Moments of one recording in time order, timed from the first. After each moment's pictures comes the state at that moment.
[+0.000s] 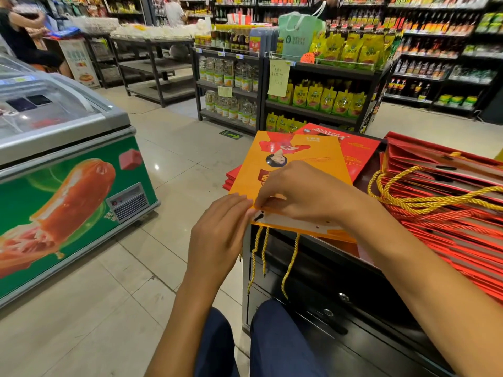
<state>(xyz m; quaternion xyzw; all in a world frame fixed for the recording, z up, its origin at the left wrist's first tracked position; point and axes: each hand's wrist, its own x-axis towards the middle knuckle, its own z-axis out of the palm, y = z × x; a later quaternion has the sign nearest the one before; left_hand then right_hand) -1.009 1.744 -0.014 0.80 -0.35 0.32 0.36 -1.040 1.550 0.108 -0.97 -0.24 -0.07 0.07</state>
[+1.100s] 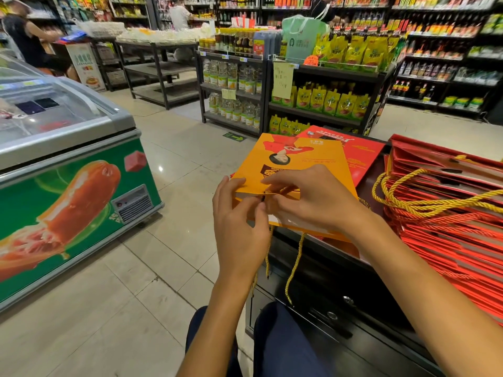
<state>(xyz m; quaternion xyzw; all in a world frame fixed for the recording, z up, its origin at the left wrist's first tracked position) -1.026 1.703 0.009 0.77 -0.20 0.24 0.56 -1.049 1.544 0.088 -0.95 -0.15 -0.19 0.21</state>
